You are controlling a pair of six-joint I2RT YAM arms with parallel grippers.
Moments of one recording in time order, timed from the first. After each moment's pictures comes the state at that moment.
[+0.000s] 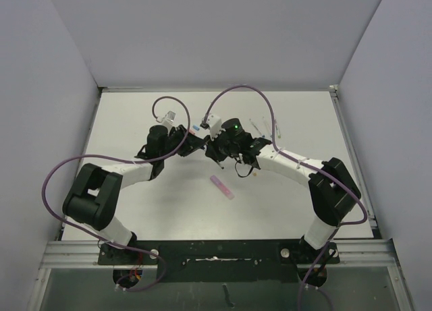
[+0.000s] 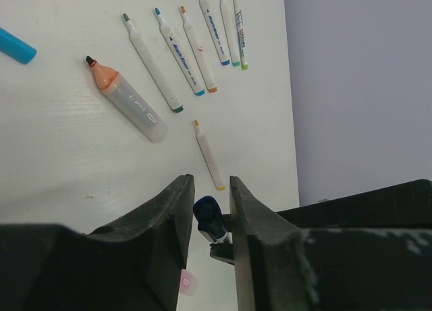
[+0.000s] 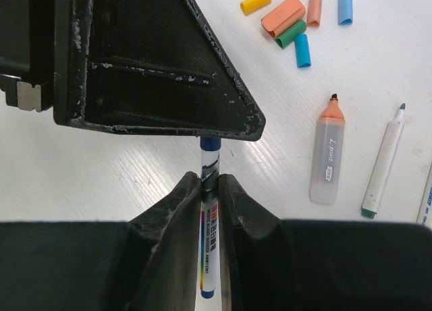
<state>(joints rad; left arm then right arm) -0.39 1.61 0.74 0.54 0.38 -1.00 0.73 1.69 1.17 -0.11 -0.20 -0.04</state>
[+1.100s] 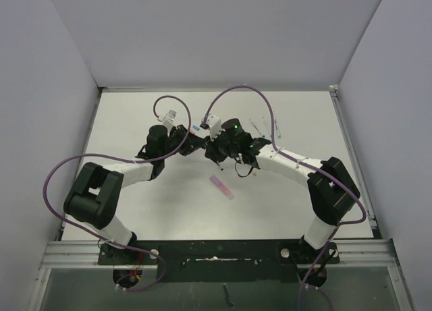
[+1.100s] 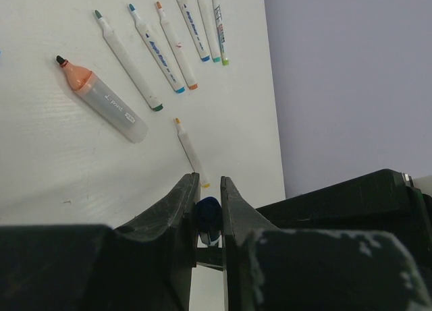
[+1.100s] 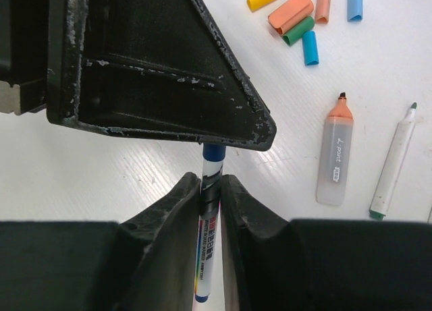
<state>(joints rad) -0.39 1.62 0.74 0.60 0.43 -1.04 0.73 1.70 1.17 -0.10 -0.23 -0.03</state>
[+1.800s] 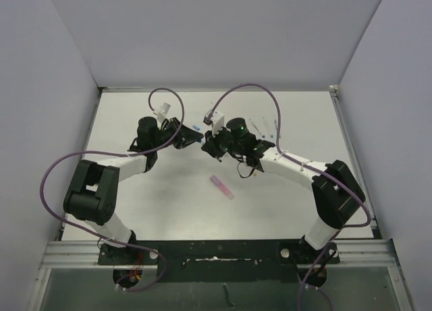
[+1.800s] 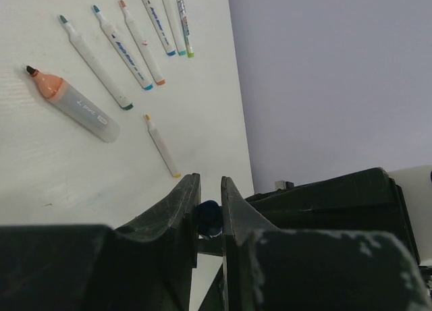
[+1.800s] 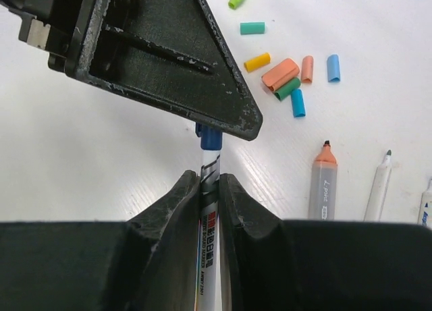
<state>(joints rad) -0.27 1.64 0.80 0.59 0.63 -1.08 0.72 1.67 1.13 0.06 -0.24 -0.01</state>
